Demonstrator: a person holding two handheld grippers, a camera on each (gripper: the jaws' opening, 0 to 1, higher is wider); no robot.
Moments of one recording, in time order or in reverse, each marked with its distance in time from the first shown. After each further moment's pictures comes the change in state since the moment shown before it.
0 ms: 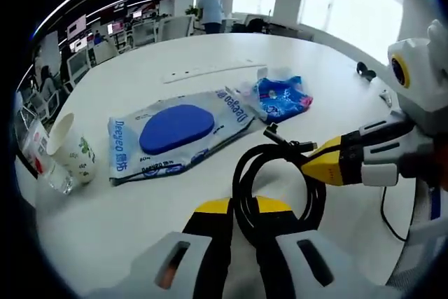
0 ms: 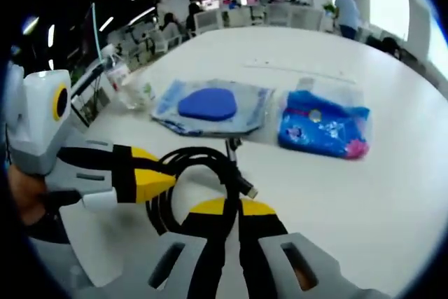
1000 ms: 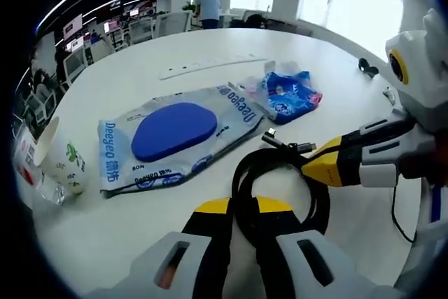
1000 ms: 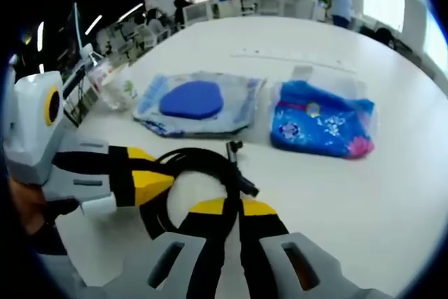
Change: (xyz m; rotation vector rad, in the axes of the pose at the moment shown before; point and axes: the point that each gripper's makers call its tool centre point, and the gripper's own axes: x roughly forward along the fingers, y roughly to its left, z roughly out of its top) left arm 0.020 0.006 0.001 0.018 0.019 -0.009; right arm 0.018 -0.011 -0.002 0.040 0.058 -0.040
